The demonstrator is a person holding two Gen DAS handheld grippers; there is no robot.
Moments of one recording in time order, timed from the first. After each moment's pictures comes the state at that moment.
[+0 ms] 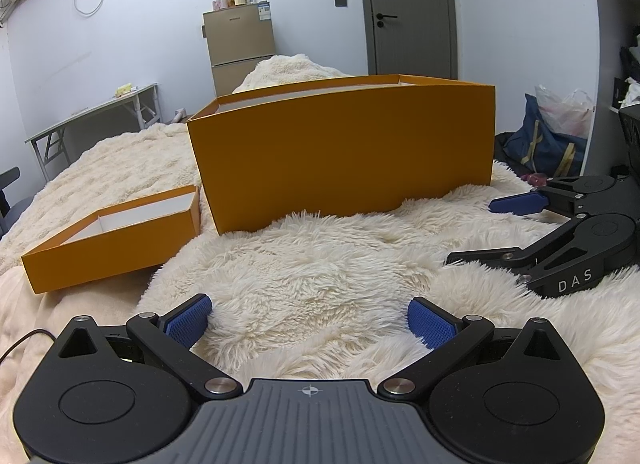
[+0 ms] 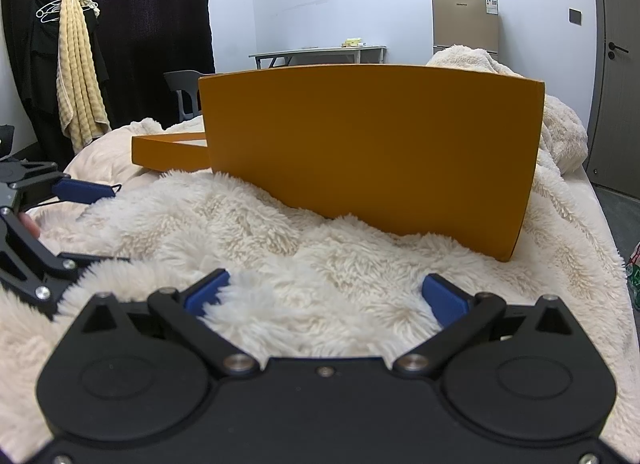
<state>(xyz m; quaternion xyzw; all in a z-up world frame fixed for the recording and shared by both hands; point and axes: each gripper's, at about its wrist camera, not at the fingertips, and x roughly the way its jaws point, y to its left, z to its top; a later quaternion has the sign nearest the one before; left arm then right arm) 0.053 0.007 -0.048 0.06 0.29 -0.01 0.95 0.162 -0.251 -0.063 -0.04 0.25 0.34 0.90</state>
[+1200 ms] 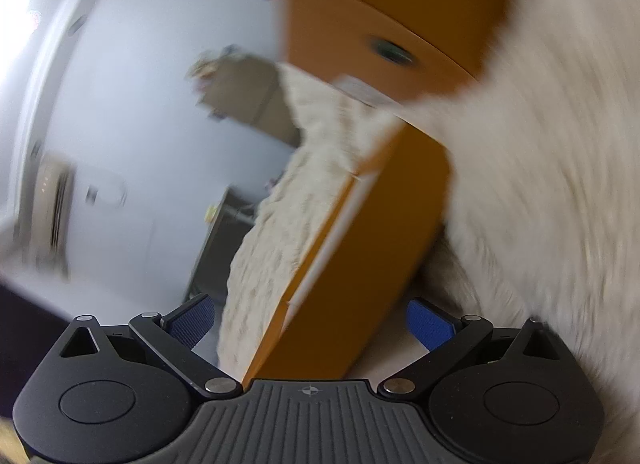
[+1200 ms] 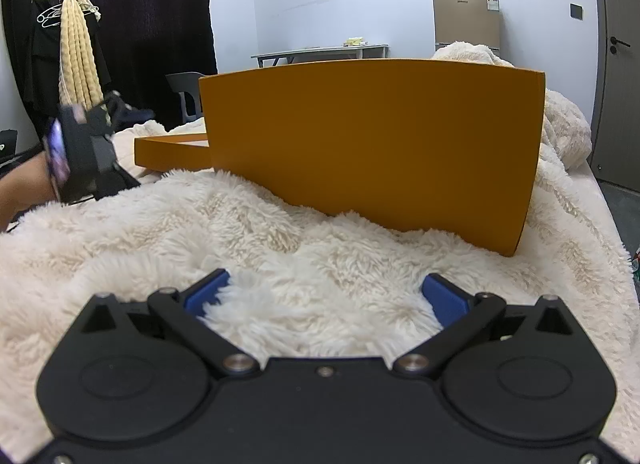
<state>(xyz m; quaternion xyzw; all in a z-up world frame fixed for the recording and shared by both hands) 0.160 0.134 -0.153 0.57 0.23 0.09 0.78 0.163 -0.253 -0.065 -0.03 0.26 0.35 0.90</state>
